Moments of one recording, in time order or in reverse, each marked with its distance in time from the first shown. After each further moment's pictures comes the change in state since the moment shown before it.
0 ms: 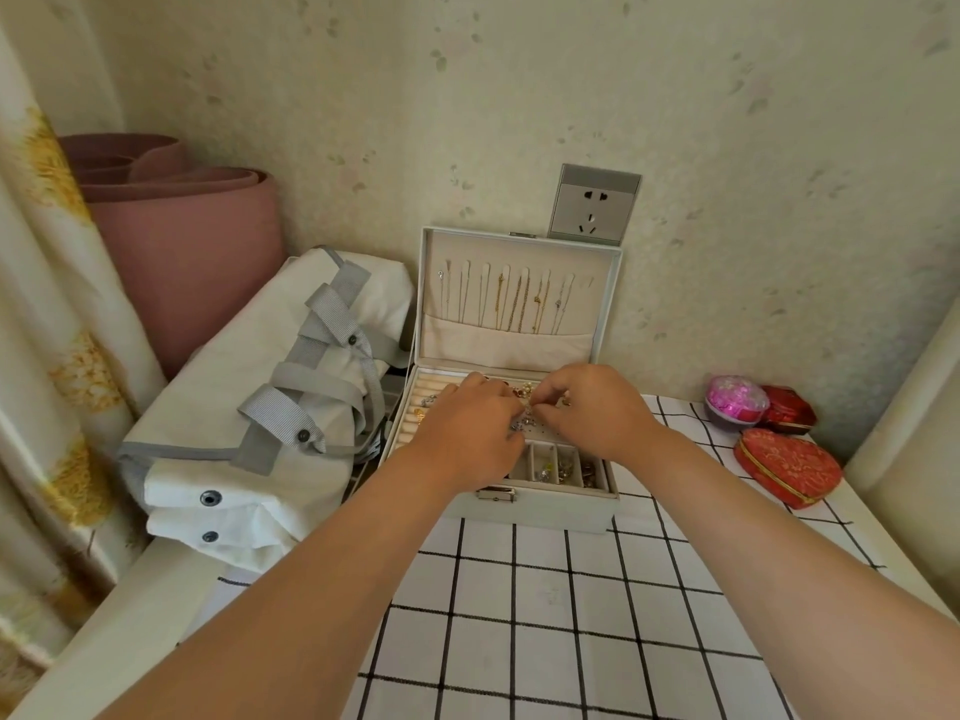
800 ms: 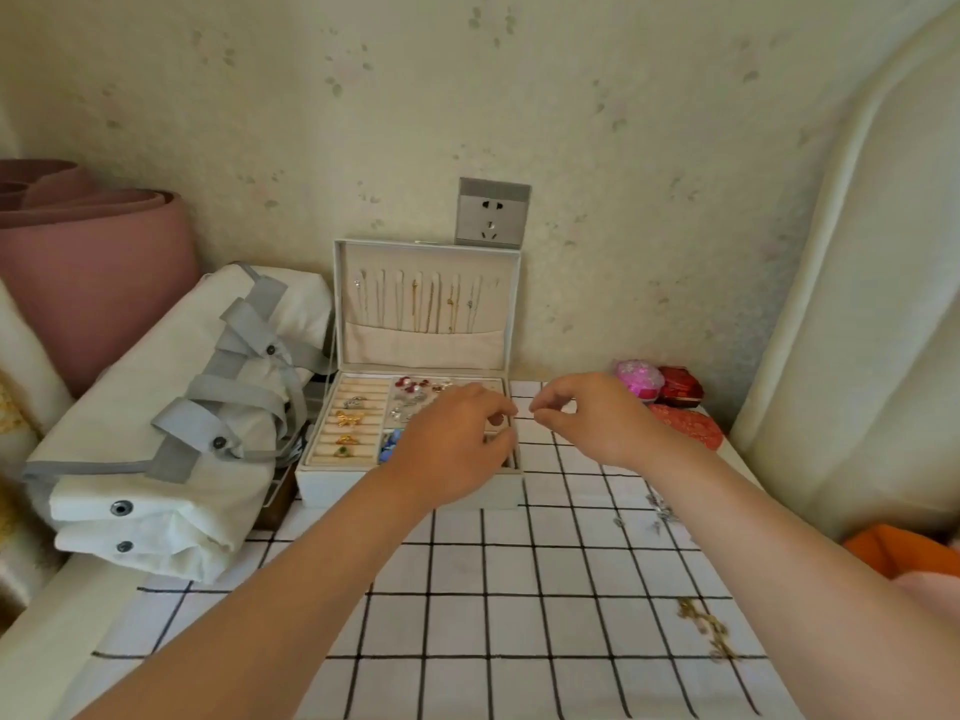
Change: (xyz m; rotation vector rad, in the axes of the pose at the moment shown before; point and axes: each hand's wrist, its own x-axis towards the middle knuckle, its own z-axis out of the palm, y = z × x) left_hand -0.007 0.076 0.003 -0.279 0.100 0.059; right_hand -0.076 0.041 -0.065 0.115 -0.016 0.141
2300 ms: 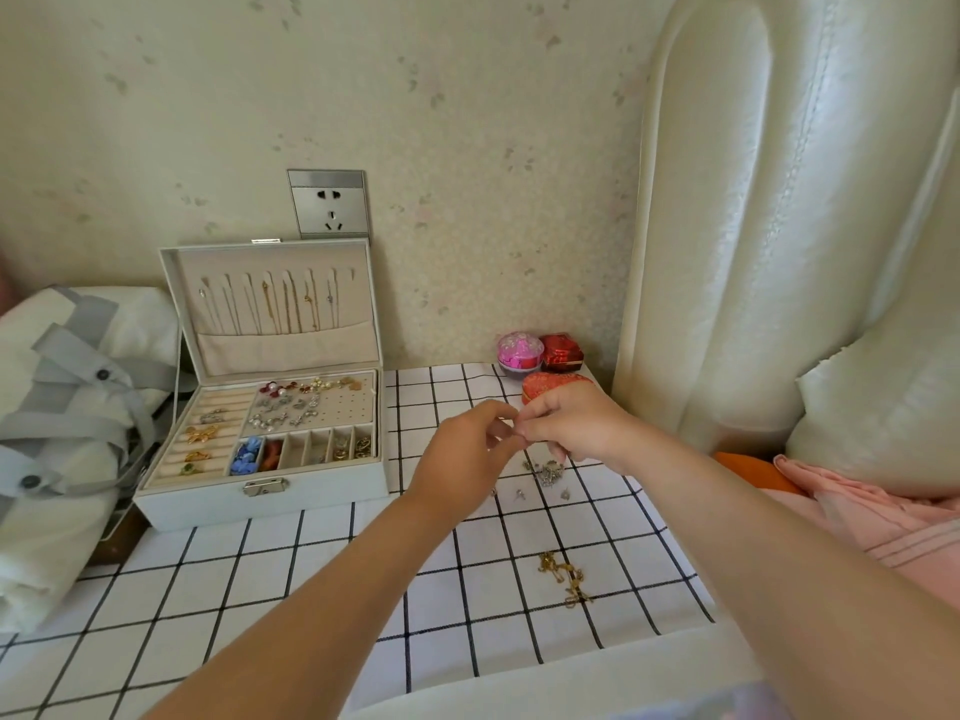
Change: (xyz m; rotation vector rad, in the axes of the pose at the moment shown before) left_hand 0.025 0.102 0.116 -0.347 -0.062 -0.070; right_hand -0.075 0.094 -0.050 0.476 -0.053 0.384
